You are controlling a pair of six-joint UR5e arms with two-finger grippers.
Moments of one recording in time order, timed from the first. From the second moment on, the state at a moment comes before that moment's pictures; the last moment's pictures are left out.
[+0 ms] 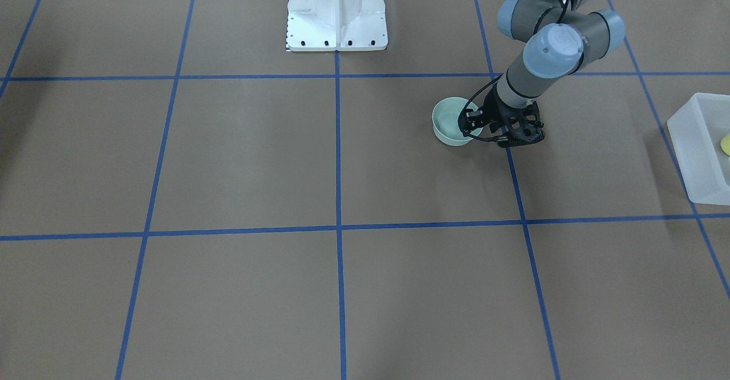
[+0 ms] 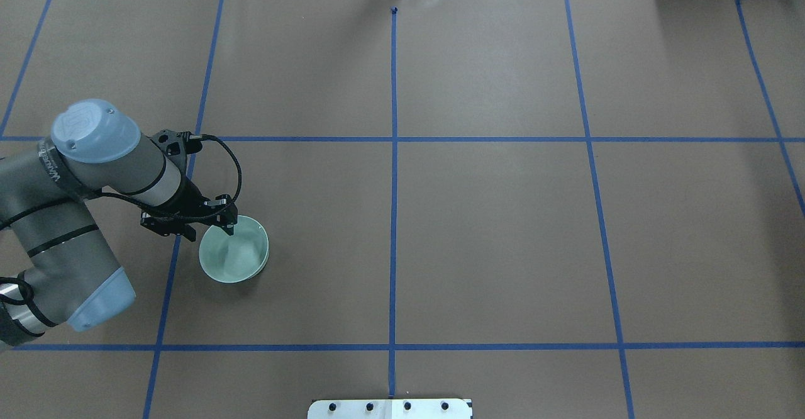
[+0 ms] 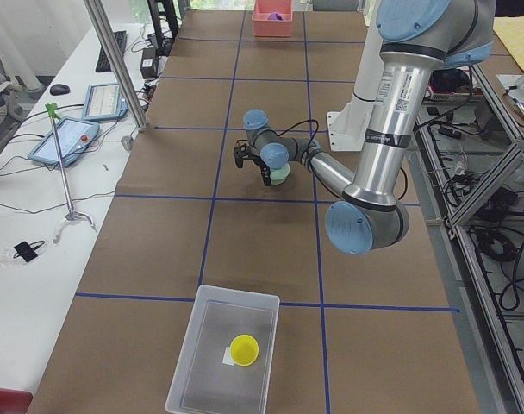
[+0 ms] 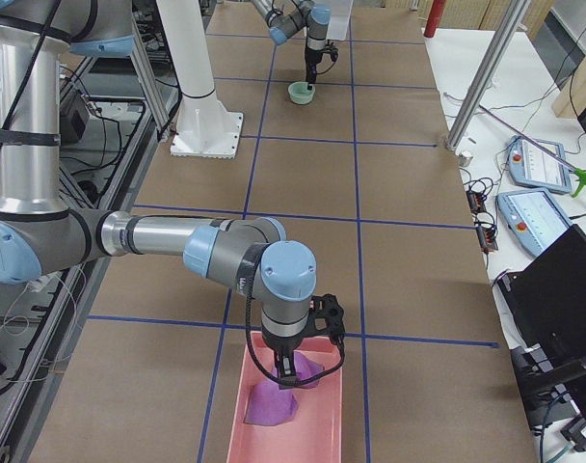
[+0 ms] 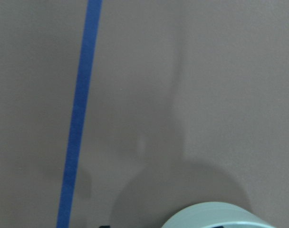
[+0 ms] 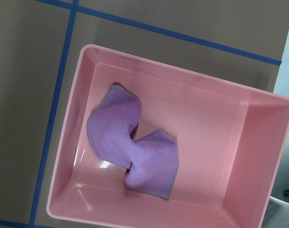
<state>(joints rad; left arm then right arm) -0.67 -1.82 -1.78 -1.81 -2.16 -1.22 1.84 -1.68 1.74 -1.87 2.16 -0.57</state>
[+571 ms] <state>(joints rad) -0.71 -1.77 -1.87 -1.80 -2.24 -1.21 1.84 -1.66 1.75 -1.87 2.16 -0.56</state>
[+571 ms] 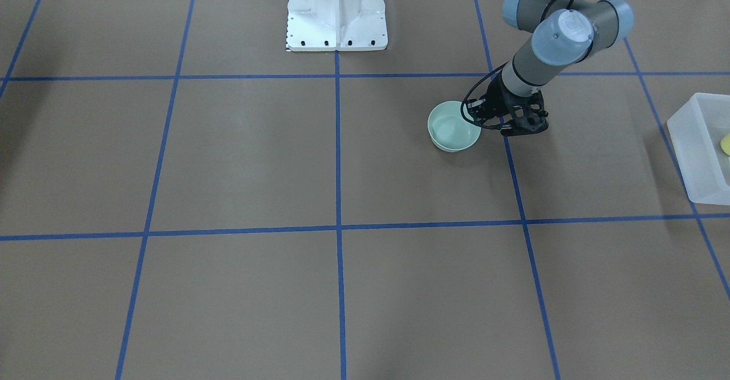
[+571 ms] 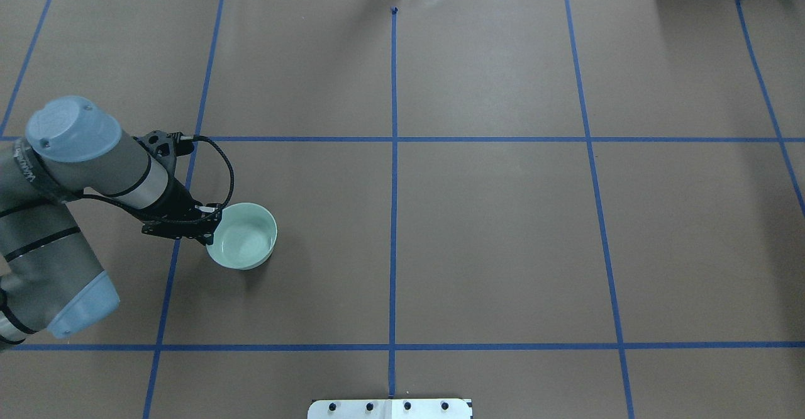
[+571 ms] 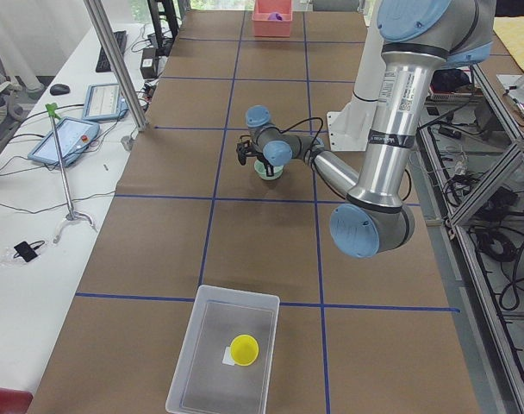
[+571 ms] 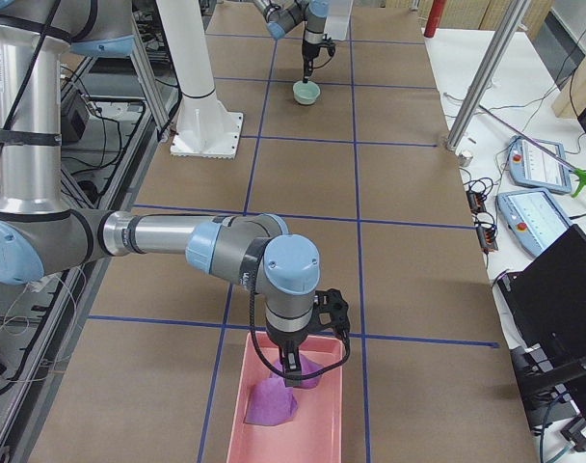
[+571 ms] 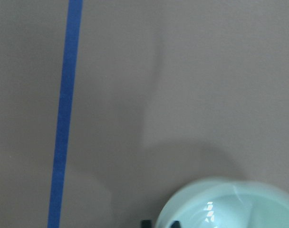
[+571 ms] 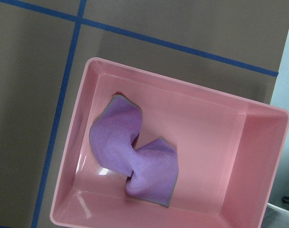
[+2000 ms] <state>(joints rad) -1.57 -1.62 -1.49 -1.51 -2.43 0.27 1.64 -1.58 1.83 -1.81 2.34 -0.17</state>
